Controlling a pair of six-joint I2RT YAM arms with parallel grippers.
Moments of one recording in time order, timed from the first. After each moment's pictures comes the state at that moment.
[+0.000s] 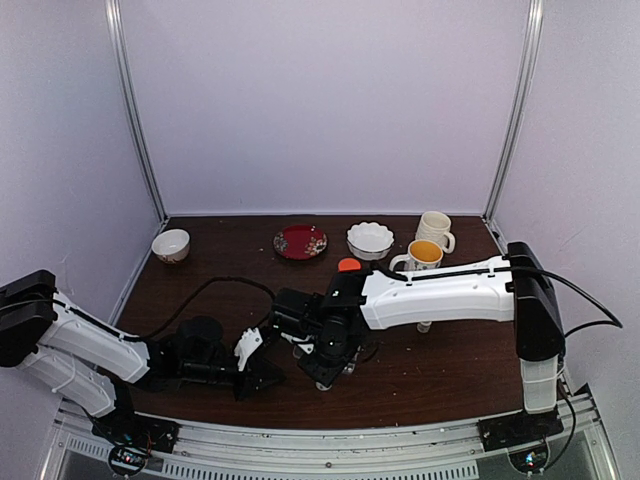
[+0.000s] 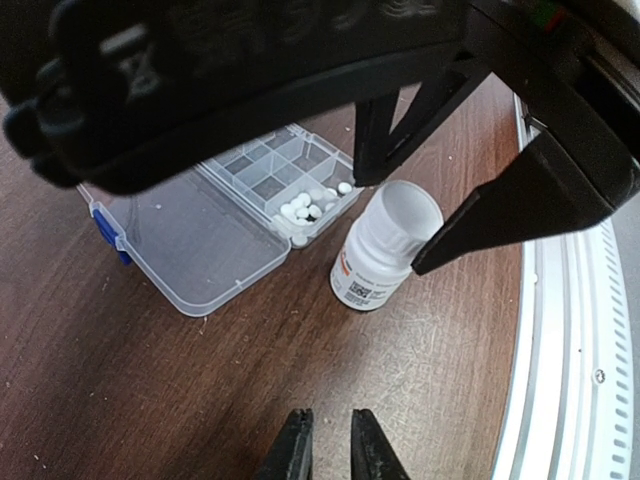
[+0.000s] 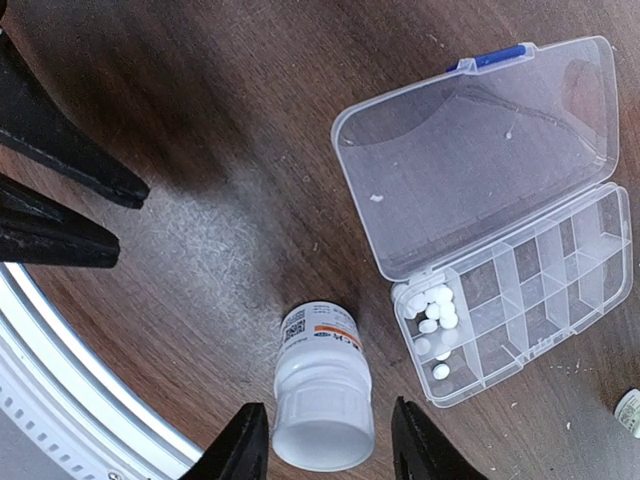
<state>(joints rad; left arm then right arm) -1.03 1.38 0.27 0.57 0.25 -0.11 1.26 2.06 1.68 -1.01 0.12 0.33</state>
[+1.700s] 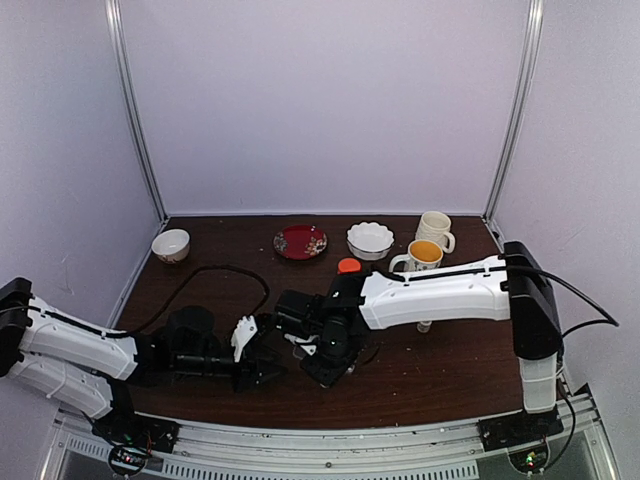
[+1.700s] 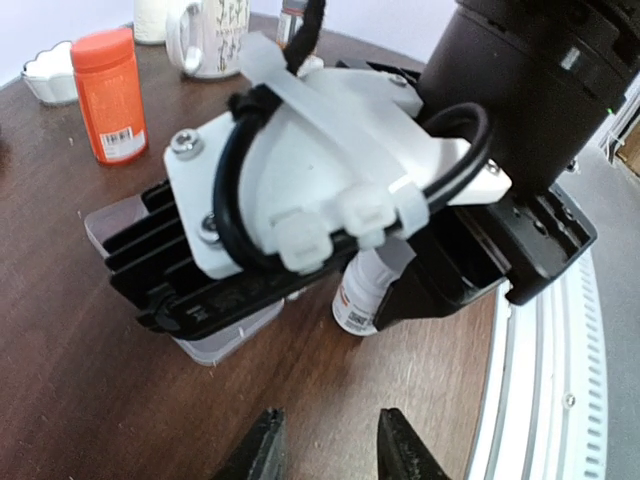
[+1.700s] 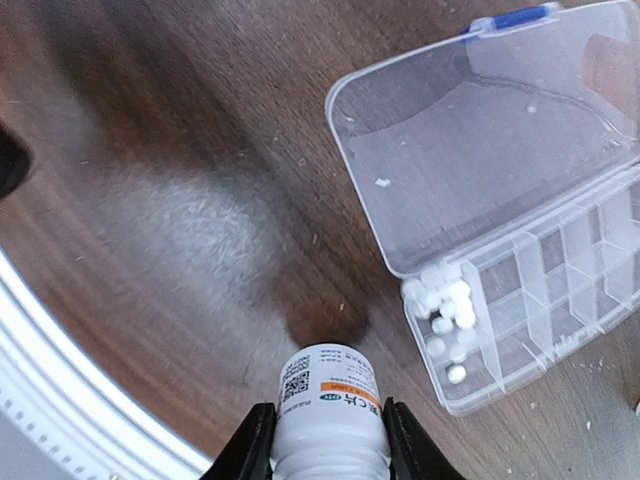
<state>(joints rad) -1.03 1.25 0.30 0.49 0.25 -0.10 1.24 2.08 1.65 -0.99 0.09 0.35</state>
